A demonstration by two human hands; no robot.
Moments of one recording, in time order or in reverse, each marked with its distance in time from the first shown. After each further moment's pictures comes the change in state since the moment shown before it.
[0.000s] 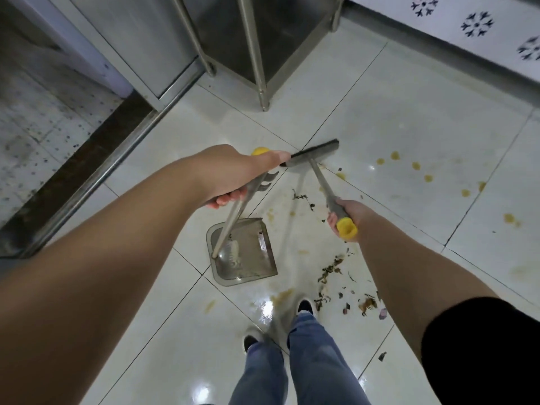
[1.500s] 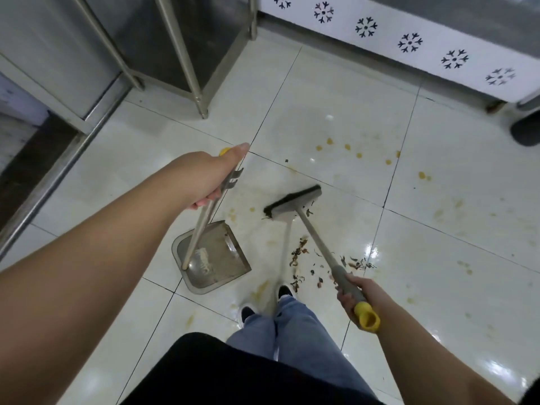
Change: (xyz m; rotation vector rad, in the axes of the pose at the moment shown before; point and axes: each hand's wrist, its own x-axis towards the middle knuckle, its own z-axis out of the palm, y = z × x) left_hand -0.033 -0.029 0.018 -0.024 0.005 0.180; right_hand -0.106 0.194 -0.106 0.377 0.167 0.057
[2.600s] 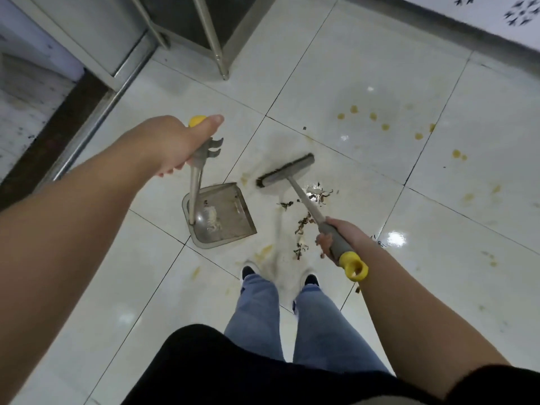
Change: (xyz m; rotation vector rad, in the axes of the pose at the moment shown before) left_hand -0.039 -0.015 0.048 0.254 0.174 -0.035; right_hand 0.014 -0.037 -0.001 -0.247 -0.164 0.104
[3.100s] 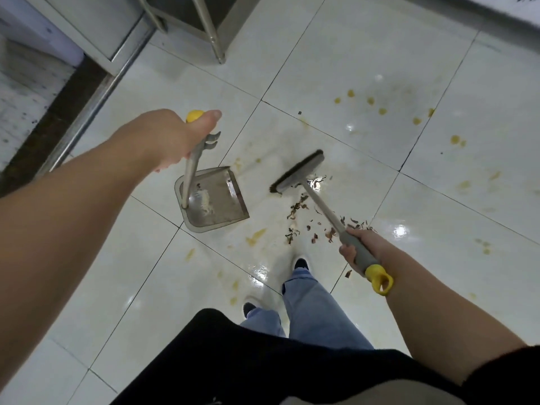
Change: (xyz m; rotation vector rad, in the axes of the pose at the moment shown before) left_hand -0.051 0.046 0.041 0.114 0.029 -0.049; right_hand -0.016 0.010 -0.126 -0.084 0.087 0.009
